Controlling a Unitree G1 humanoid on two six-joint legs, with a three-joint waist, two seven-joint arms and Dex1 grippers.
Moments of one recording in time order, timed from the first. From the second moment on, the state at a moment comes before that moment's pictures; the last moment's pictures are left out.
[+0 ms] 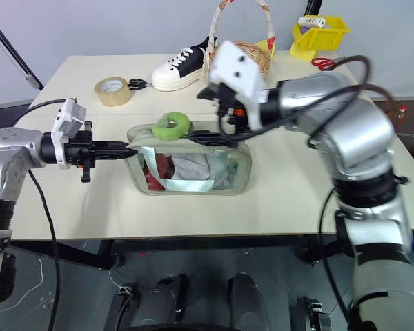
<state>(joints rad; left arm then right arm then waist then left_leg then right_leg) -0.65 0.85 0.05 0.16 -0.47 0.51 -1.37 -1.11 -0.57 0.26 -0.23 0.39 0.95 0.91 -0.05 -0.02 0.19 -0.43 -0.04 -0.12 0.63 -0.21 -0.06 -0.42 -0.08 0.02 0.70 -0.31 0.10</state>
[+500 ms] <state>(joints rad) -0.63 0.85 0.06 0.13 -0.49 0.51 -1.35 -1.15 -0.52 0.38 -0.15 0.34 0.99 0.92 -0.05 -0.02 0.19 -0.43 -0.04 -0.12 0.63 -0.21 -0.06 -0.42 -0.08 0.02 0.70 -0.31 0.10</state>
